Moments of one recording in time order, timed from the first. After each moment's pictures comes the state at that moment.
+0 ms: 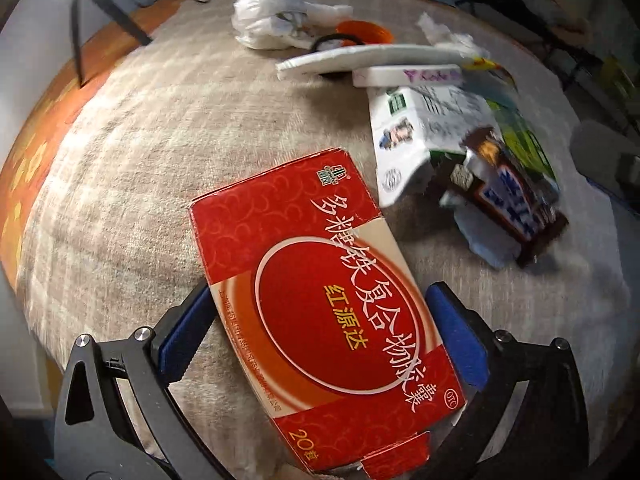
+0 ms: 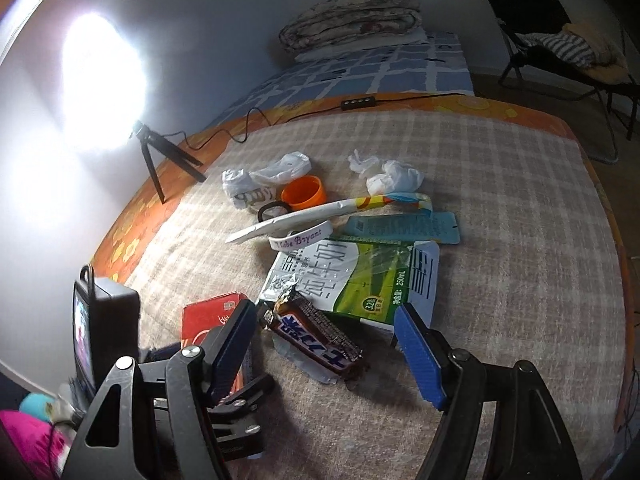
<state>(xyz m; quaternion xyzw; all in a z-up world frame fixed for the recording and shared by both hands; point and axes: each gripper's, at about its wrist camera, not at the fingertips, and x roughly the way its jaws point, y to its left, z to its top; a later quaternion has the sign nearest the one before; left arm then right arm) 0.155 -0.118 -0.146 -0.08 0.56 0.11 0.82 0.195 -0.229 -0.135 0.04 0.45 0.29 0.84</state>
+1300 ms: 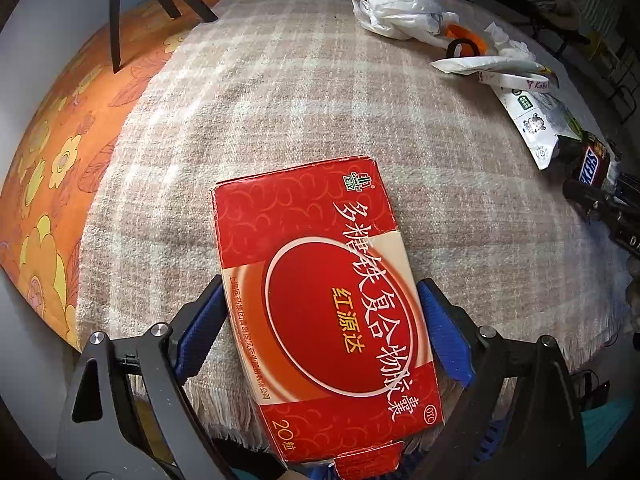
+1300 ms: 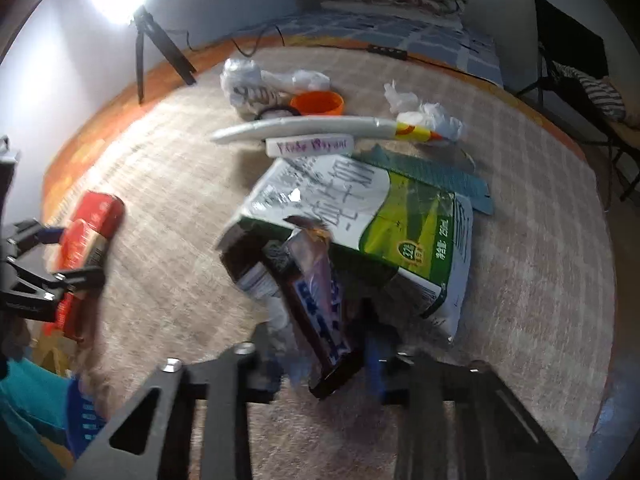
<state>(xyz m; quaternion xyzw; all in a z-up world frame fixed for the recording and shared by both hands) 0.110 0.019 -0.162 -0.05 0.57 0.07 0.82 0.182 -0.188 -0.177 -0.11 0.49 0.28 0.82</state>
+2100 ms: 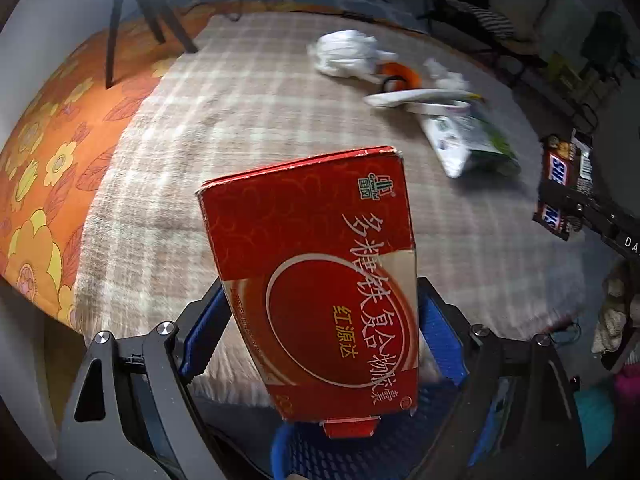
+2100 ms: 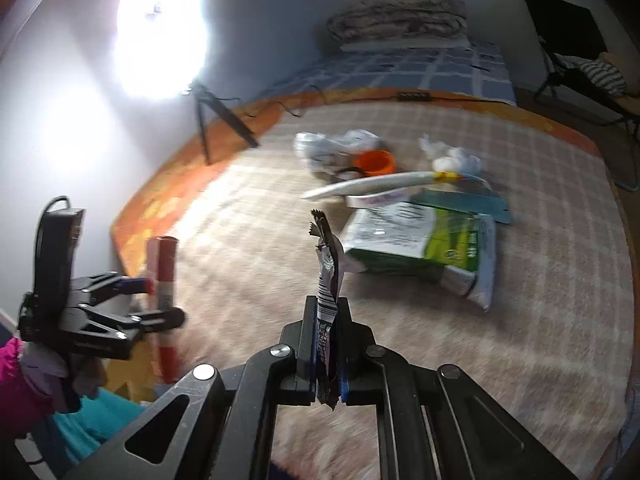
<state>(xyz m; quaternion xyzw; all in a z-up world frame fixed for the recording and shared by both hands) 0.073 -0.005 -0.113 -0.09 0.52 0.01 0.85 0.127 -0.196 -0.116 0.00 0.44 0.35 0.82</state>
